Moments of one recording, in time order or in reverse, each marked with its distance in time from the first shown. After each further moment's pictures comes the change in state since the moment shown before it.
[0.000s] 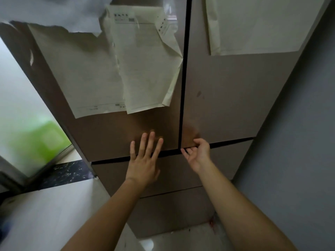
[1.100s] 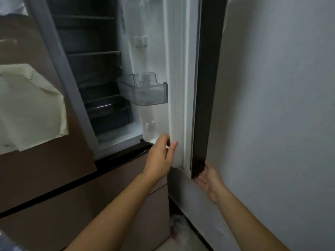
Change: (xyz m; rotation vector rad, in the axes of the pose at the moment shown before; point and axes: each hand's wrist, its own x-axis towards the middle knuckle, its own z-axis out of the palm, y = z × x) left_hand 0.019 0.273 -0.170 -1.232 0.142 0.332; right_hand -0.161 -0.141 -0.258 -0.194 0.254 -0.323
